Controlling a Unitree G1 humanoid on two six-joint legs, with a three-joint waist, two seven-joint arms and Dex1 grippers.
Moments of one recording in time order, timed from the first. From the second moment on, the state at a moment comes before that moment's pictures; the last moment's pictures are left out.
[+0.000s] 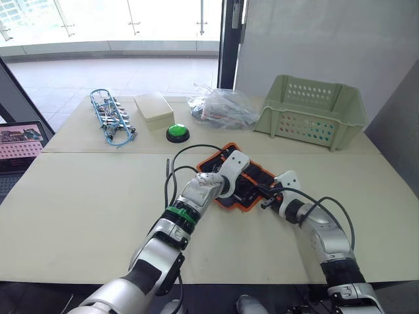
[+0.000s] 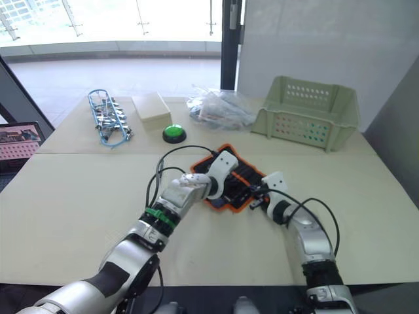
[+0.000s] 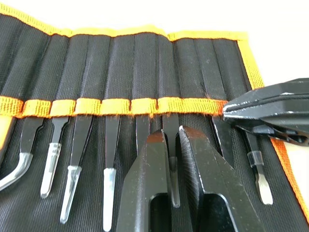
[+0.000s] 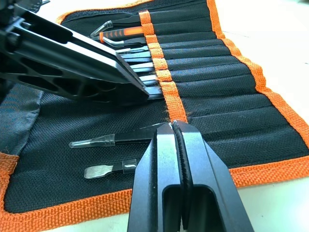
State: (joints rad) left arm -0.98 -0.08 -0.23 0.70 -0.08 0.59 -0.41; right arm -0.38 -0.37 -0.01 0.24 0.21 0.23 0.60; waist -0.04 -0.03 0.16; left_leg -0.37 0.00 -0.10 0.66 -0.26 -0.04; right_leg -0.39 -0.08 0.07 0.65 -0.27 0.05
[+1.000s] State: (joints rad) left arm -0.64 0.32 0.05 -0.03 -0.21 0.77 -0.55; right arm -0.41 -0.36 0.00 0.27 0.21 0.22 0.62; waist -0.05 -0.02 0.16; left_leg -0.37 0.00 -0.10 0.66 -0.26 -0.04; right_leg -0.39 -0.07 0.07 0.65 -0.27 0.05
